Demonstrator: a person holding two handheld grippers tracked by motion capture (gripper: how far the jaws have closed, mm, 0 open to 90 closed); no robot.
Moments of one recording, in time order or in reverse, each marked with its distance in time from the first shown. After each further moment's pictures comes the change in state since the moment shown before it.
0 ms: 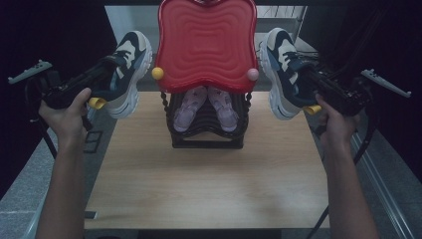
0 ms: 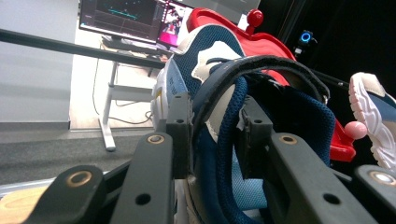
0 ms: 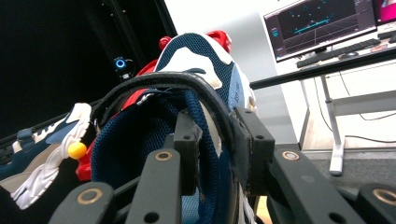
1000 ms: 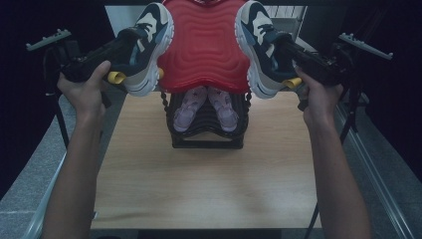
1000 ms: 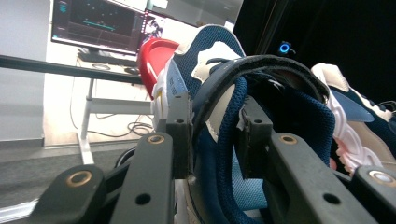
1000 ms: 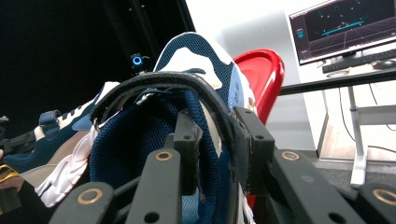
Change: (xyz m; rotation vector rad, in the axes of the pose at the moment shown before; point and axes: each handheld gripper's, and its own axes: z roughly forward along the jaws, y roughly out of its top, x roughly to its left) left arm -0.044 0.040 0.048 -0.028 -0.072 -0.009; right arm 0.048 0.039 0.058 0.036 0.056 -0.031
